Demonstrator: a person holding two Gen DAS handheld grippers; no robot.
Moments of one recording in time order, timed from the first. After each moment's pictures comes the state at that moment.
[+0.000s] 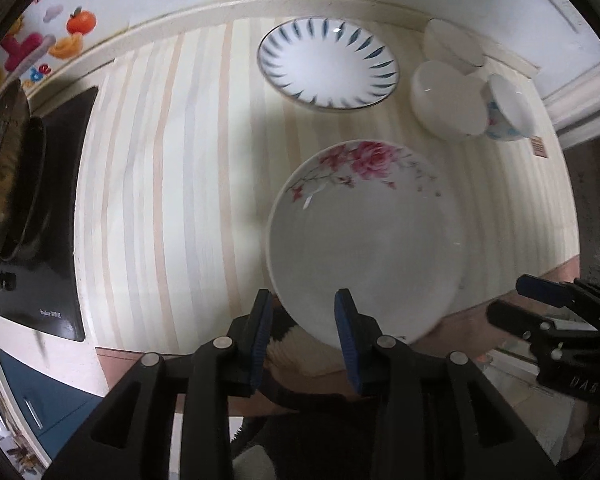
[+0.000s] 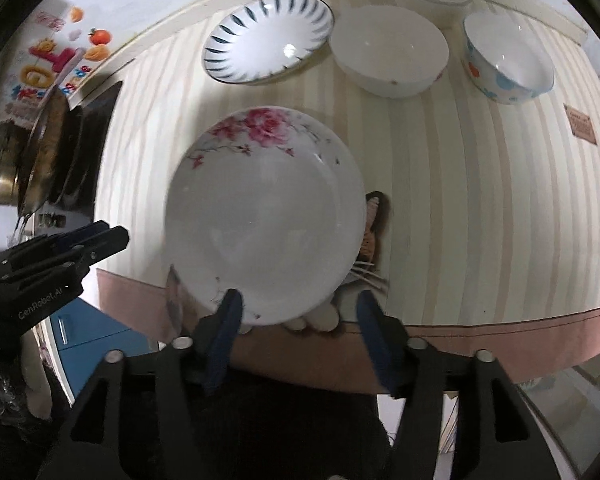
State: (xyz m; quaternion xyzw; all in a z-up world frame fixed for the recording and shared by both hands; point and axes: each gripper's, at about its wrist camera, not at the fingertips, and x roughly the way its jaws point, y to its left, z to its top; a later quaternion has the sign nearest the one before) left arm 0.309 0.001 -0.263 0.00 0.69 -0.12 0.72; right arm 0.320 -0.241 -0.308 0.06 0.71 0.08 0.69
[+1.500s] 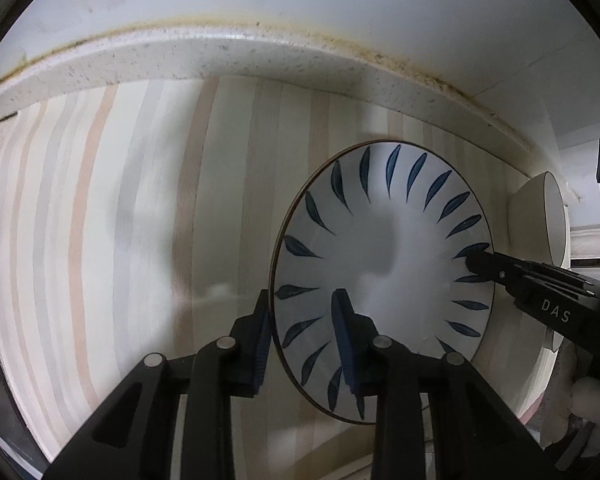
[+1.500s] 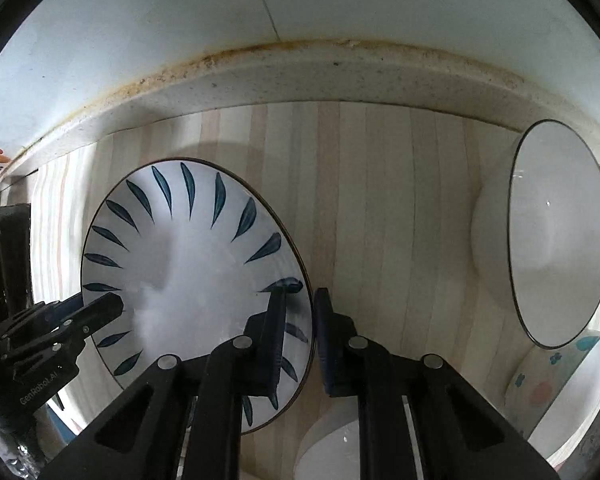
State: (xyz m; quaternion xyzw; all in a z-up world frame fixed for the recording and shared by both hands) left arm 0.550 -0.006 -0.388 -0.12 0.68 -0.12 0.71; right arm 0.619 -0.248 -0.410 0.01 0.71 0.04 0.70
